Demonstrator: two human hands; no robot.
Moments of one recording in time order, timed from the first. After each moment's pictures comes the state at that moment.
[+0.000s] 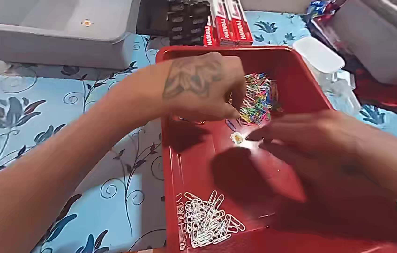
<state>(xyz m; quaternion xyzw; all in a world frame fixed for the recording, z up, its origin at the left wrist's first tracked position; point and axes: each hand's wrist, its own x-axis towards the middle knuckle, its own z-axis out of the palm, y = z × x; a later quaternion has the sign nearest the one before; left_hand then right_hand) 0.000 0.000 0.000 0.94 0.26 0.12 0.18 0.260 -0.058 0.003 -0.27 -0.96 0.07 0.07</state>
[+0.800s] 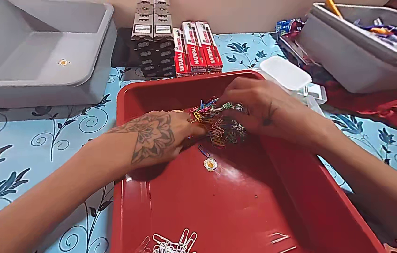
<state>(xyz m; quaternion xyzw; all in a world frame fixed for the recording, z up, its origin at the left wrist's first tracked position) 0.000 0.011 -0.045 0.95 0.31 0.06 0.05 0.266 0.042 -0.012 -0.31 -0.94 0.05 0.13</state>
